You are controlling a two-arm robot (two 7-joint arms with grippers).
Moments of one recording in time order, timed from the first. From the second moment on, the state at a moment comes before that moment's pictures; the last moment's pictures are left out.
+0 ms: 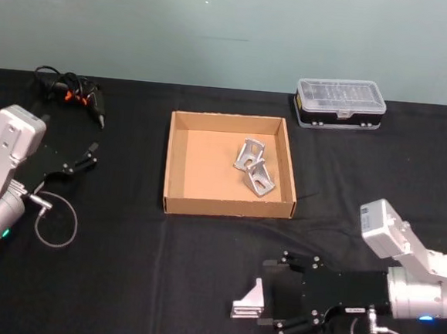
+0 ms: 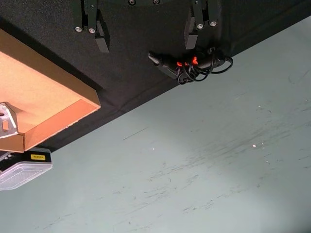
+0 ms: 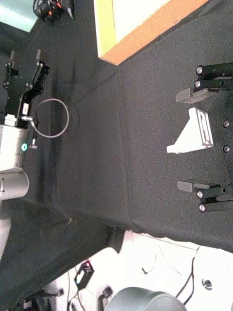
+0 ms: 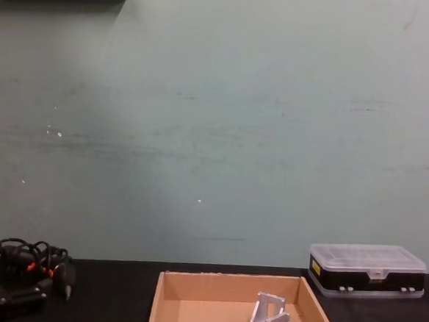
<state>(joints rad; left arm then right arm) -0.20 0.60 0.45 -1.41 -0.25 -0.12 0.03 0.32 0.73 -0.61 -1.49 0.38 -0.05 1.00</state>
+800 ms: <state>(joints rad) -0.20 0.60 0.45 -1.41 -0.25 -0.12 0.03 0.43 0.68 -0.72 -1.37 0.33 -0.05 0.98</state>
